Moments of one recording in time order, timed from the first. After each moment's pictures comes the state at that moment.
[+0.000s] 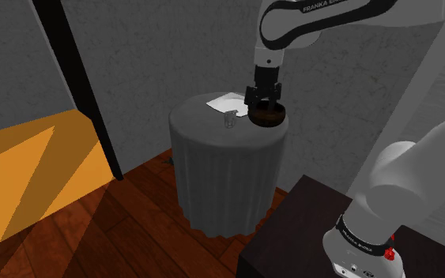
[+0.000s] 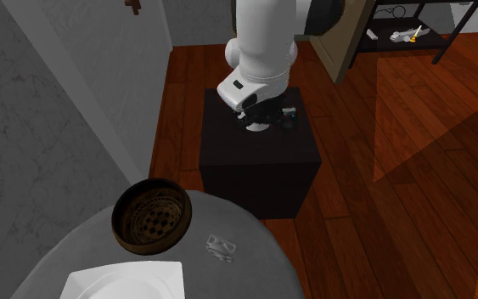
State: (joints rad) arm -0.02 -0.40 -0.09 -2.30 0.03 1.82 0.10
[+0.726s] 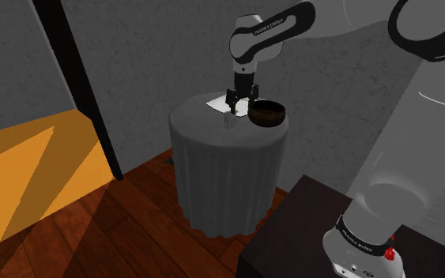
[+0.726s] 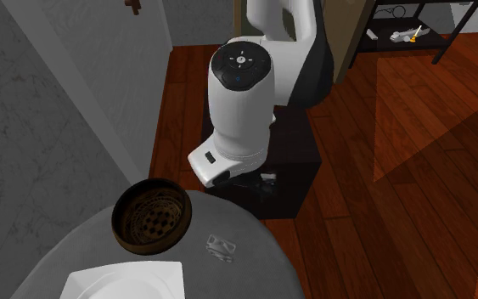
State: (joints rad) arm -0.05 0.00 -0.13 -2.02 0.01 1.98 0.07
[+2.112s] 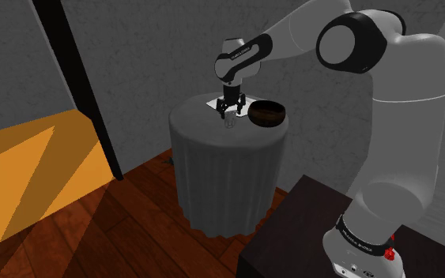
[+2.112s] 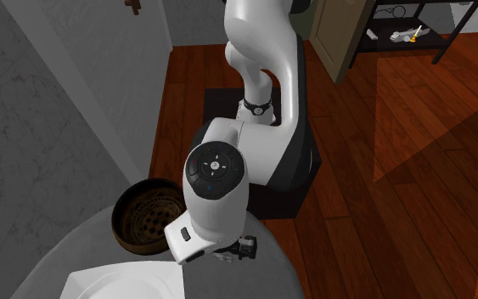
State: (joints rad) arm -0.08 0.36 -0.15 -1.75 0.02 2.11 0.05
